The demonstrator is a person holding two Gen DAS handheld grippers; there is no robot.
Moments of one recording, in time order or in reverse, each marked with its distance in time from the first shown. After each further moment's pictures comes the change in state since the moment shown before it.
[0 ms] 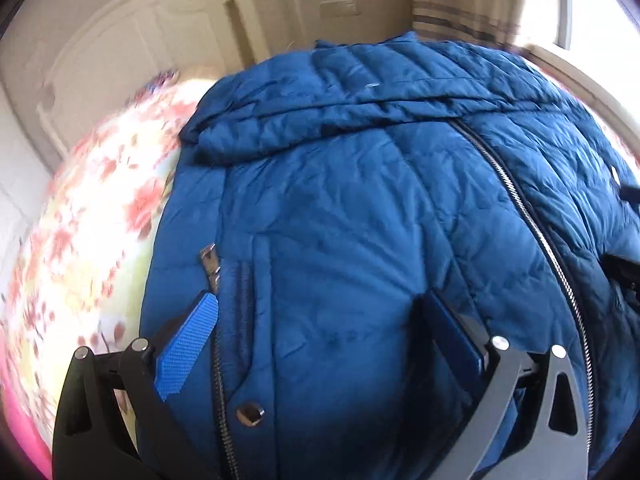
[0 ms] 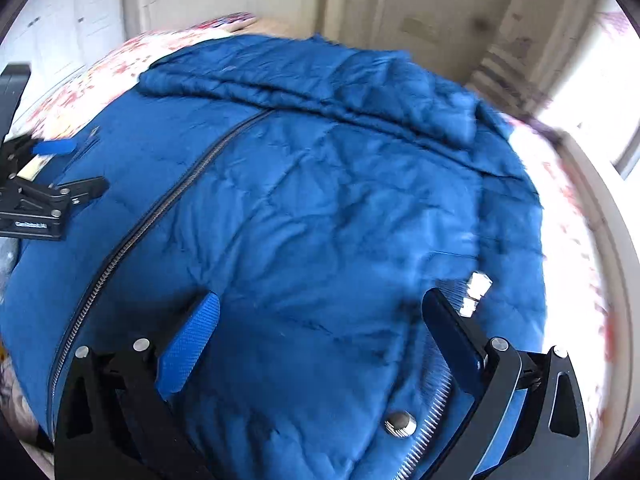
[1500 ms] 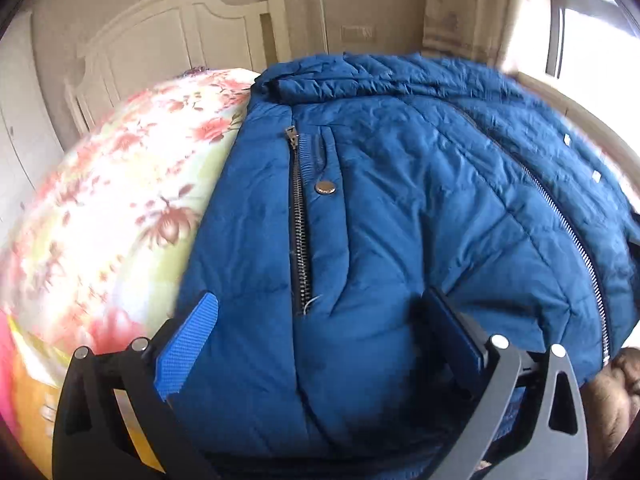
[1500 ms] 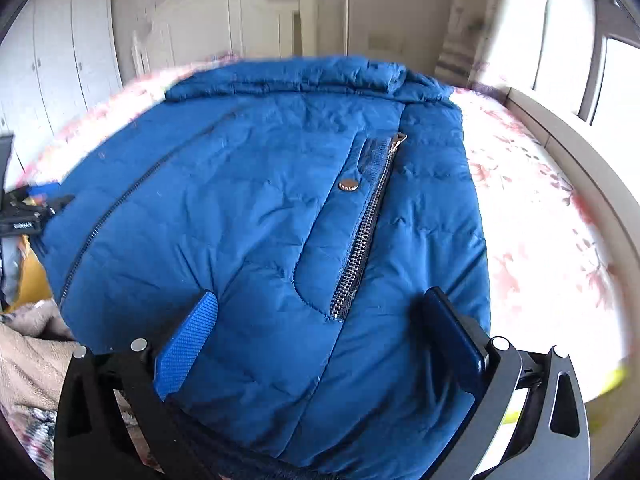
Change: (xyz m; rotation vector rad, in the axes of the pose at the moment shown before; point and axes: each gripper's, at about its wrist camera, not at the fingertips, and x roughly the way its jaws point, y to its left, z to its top) left arm -0.063 0.039 -0.131 -0.084 -0.122 -0.047; right arm -0.068 -0.009 -0.134 0.126 -0.153 0.050
